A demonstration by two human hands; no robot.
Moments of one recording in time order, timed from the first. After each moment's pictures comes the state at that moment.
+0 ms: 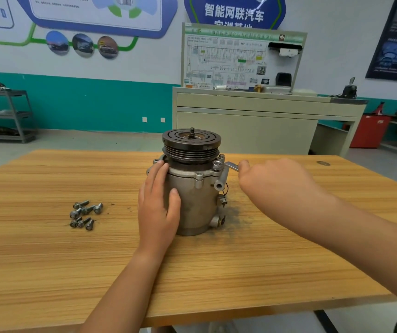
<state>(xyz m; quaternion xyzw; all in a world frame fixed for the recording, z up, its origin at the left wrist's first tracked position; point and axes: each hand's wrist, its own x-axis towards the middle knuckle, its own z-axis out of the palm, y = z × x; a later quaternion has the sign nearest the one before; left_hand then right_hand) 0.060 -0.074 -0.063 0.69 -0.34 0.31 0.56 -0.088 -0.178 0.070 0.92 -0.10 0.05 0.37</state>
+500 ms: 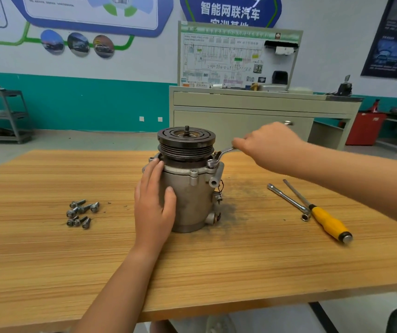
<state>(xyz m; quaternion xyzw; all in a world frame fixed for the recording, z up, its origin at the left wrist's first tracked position) 0.059 -0.073 -0.063 0.69 -0.34 0.31 0.56 -0.046 -0.249 0.087 0.91 -0.05 0.12 0.40</state>
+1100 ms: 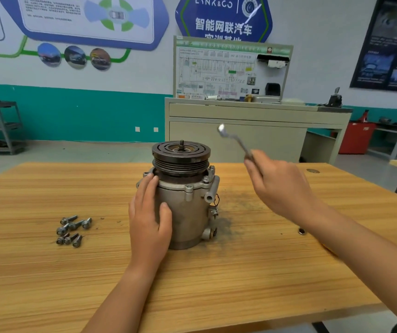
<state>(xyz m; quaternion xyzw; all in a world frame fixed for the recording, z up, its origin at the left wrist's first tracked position) 0.061 -0.078 -0.066 0.69 -0.33 0.32 0.56 -0.079 -0.235 0.049 0.92 -0.09 0.38 0.05</state>
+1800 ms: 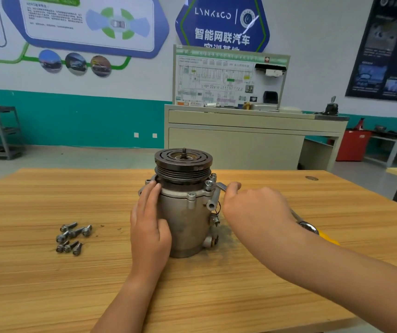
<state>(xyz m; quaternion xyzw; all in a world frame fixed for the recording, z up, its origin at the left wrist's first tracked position) 0.059 -0.078 -0.064 0.69 -0.33 0.30 0.57 -0.085 -0.156 0.064 0.94 -0.15 0.02 0.31</state>
